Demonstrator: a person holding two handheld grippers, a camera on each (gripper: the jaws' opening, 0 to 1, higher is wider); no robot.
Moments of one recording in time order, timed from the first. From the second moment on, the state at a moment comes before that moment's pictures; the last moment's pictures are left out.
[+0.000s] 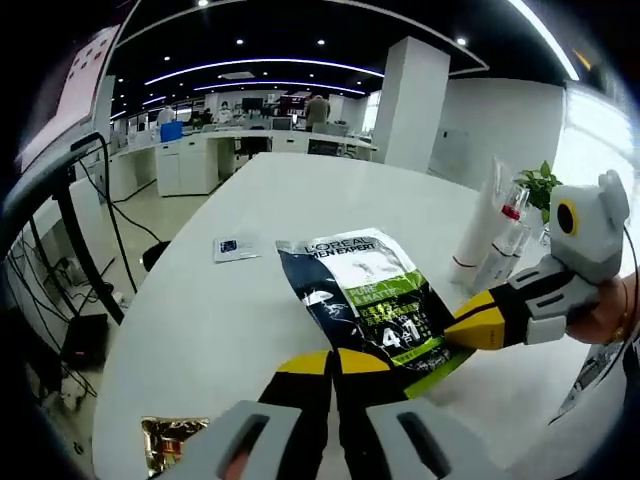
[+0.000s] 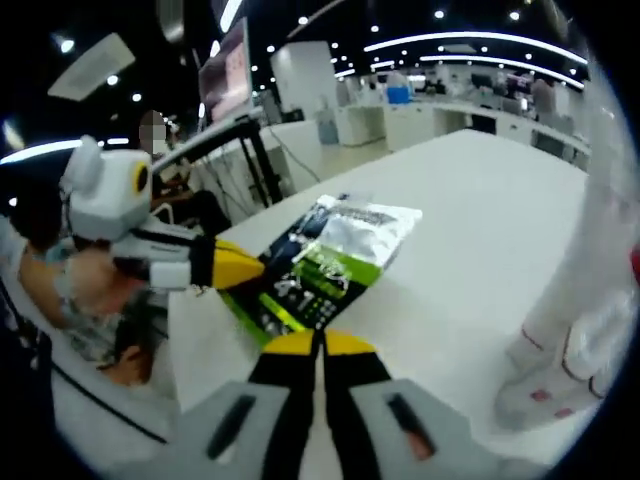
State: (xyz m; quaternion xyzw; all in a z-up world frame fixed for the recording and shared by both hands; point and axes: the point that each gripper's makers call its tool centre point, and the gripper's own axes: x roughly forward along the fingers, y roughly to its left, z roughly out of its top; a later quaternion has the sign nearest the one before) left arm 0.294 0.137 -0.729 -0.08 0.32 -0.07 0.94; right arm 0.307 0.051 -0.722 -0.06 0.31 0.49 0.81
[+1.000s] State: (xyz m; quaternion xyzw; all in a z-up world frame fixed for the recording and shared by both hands) left arm 0.335 0.075 -0.726 -0.04 0.33 -0.16 0.93; right arm 0.334 -0.012 -0.716 -0.08 0.28 0.40 0.87
